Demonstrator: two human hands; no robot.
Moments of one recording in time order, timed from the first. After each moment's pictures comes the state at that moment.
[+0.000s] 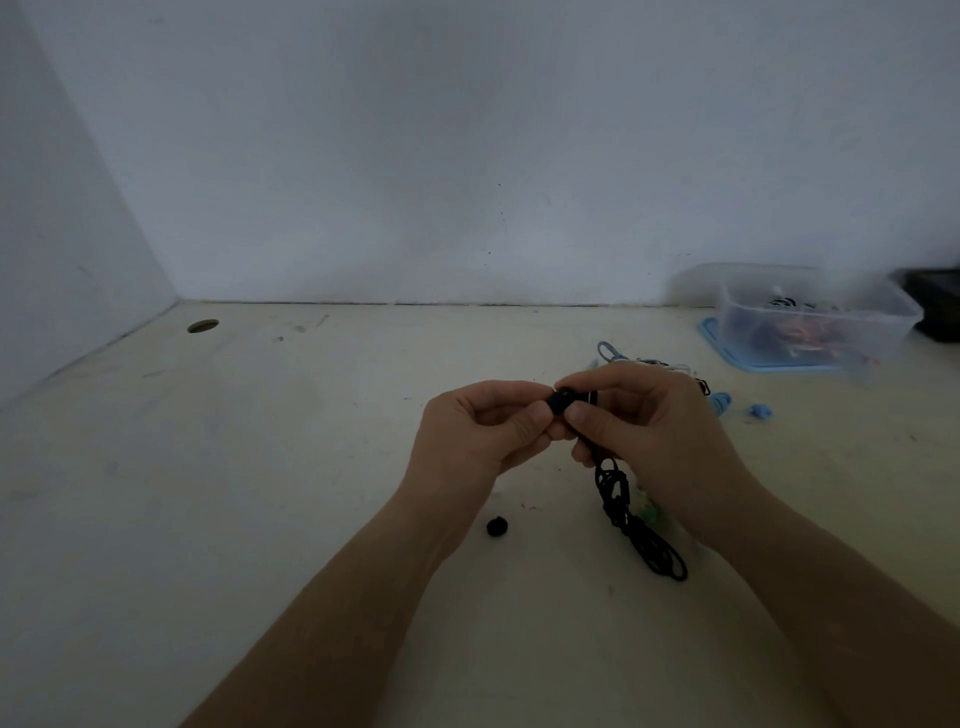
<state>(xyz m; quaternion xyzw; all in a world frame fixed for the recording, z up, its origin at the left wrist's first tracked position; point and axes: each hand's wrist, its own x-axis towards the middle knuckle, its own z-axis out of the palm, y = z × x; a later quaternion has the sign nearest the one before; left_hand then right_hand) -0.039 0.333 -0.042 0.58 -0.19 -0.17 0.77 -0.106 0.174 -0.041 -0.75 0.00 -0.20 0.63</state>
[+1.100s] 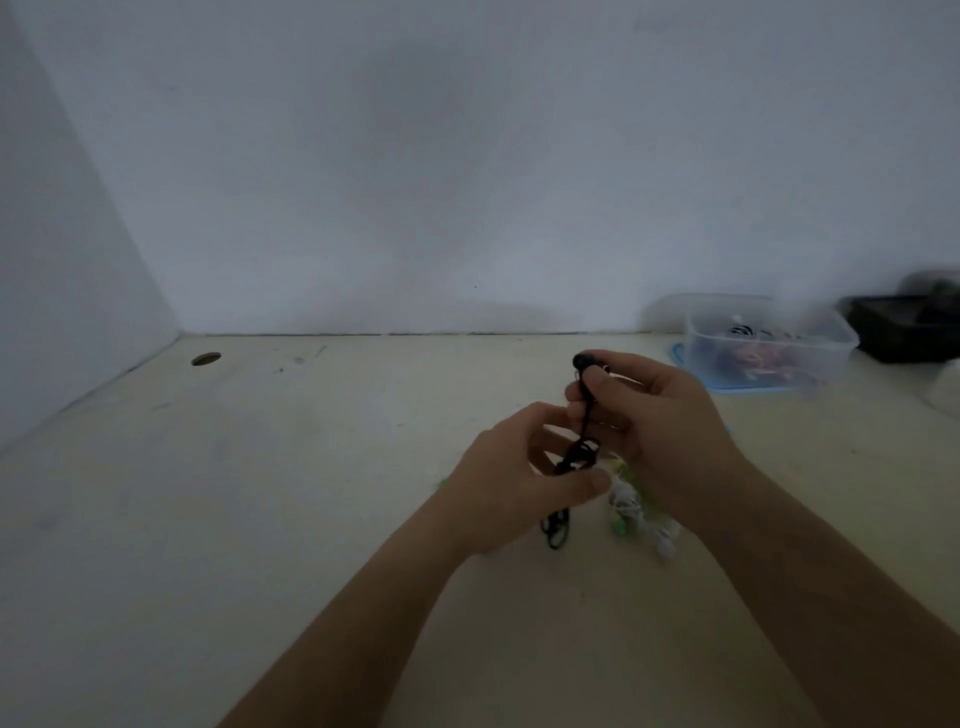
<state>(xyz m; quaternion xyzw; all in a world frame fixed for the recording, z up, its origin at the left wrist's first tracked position) -0.053 0.316 -0.027 0.81 -0.36 -0.12 0.45 -0.111 0.166 -0.009 -0.57 0.07 -0.21 0.79</state>
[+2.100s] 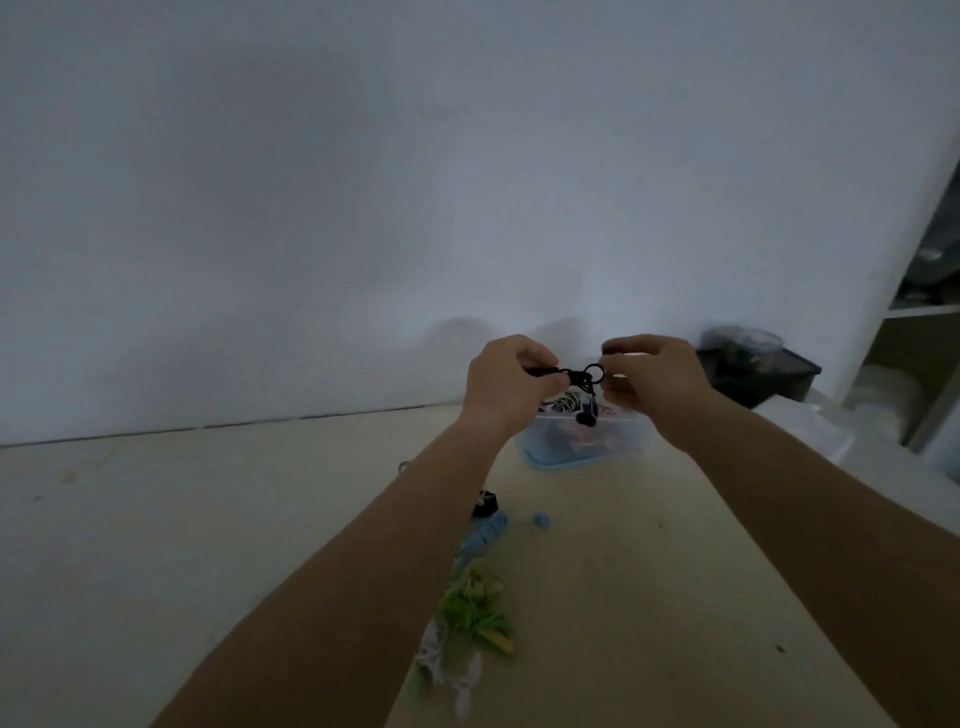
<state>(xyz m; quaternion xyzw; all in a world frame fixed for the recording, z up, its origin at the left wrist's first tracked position) 0.009 0.064 0.028 0.75 -0.34 -0.06 0.56 -0.096 -0.067 0.038 -0.64 0.29 -0.31 0.64</state>
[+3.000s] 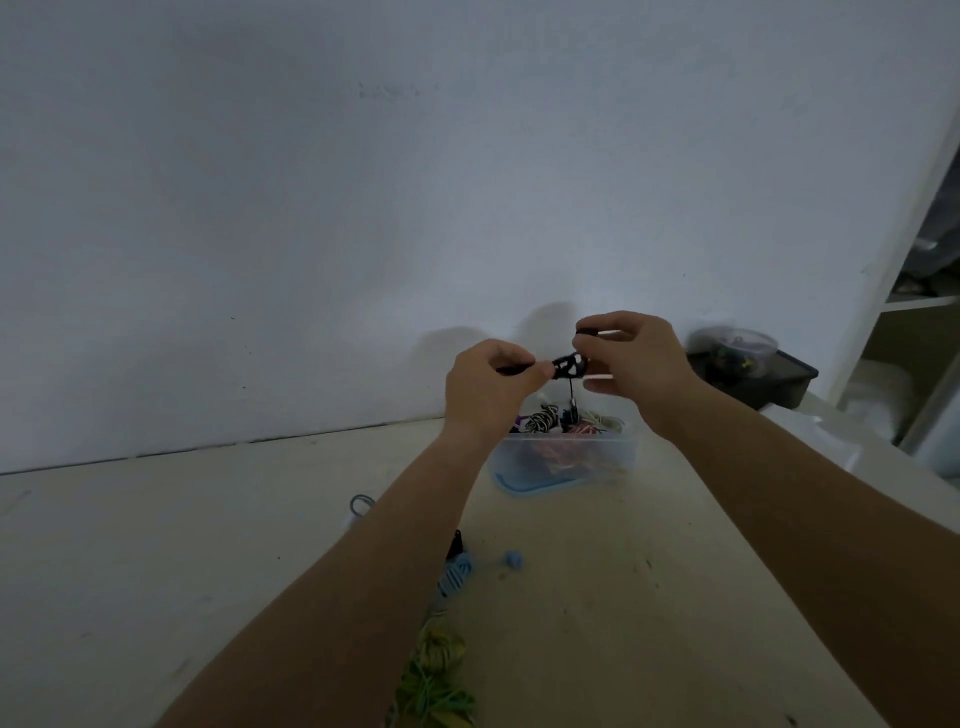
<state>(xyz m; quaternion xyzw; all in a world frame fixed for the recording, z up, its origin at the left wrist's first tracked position) 0.041 0.008 0.003 0.71 -0.32 -0.04 0.63 -0.069 -0.115 0.037 -0.68 0.23 -0.32 0.61</state>
